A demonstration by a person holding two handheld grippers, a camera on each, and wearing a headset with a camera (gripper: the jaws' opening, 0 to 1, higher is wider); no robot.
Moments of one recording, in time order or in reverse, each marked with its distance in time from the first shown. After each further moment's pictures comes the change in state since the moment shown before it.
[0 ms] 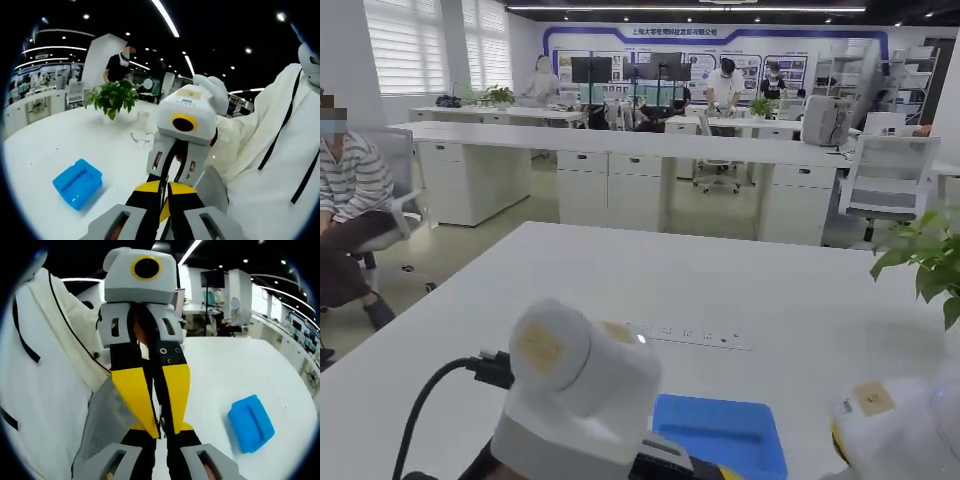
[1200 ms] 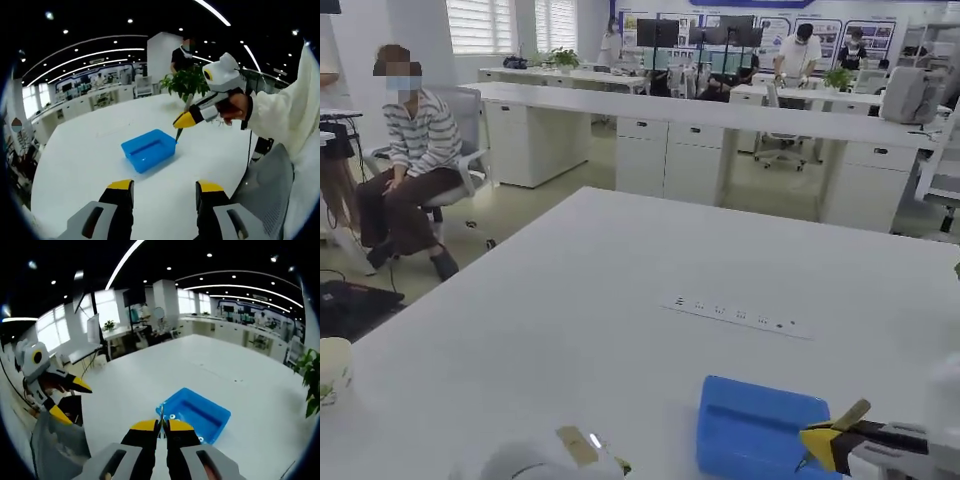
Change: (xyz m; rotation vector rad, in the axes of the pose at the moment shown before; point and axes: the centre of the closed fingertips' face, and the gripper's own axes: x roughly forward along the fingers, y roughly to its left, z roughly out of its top) left arm -0.062 0.090 -0.079 -0.067 0.019 0.625; right arm -0.026 -0.150 -0.019 0.343 -0.217 -0.500
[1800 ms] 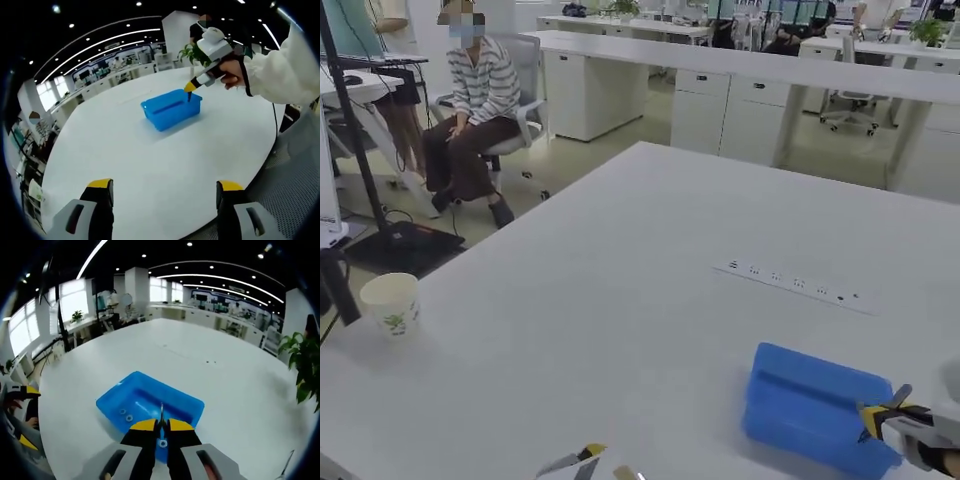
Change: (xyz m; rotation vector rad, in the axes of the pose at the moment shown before) left arm 0.011 0.028 -0.106 0.002 0.215 0.249; right arm 0.061 -0.092 -0.038 0.081 0.089 -0.275
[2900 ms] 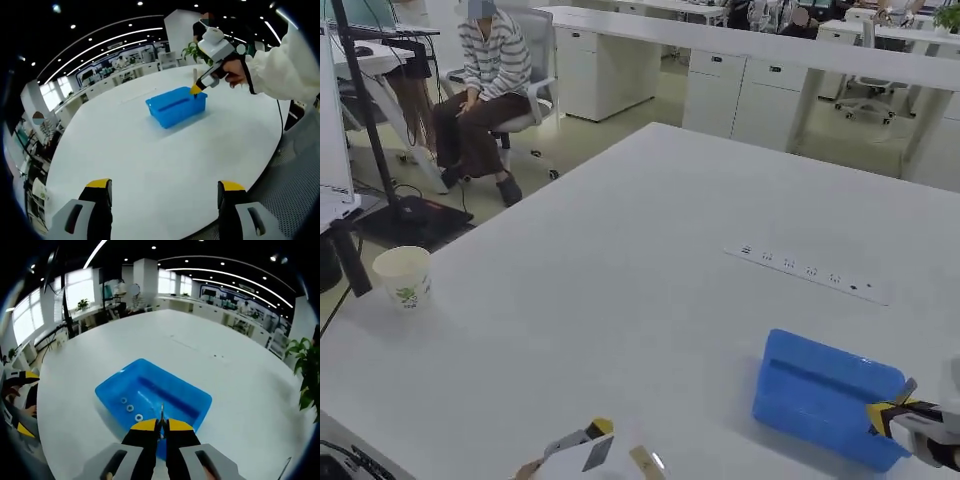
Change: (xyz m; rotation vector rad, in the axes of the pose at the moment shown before) left arm 0.004 0.008 -0.008 0.008 0.030 0.053; right arm 0.017 0.004 -0.021 -0.066 0.100 0.028
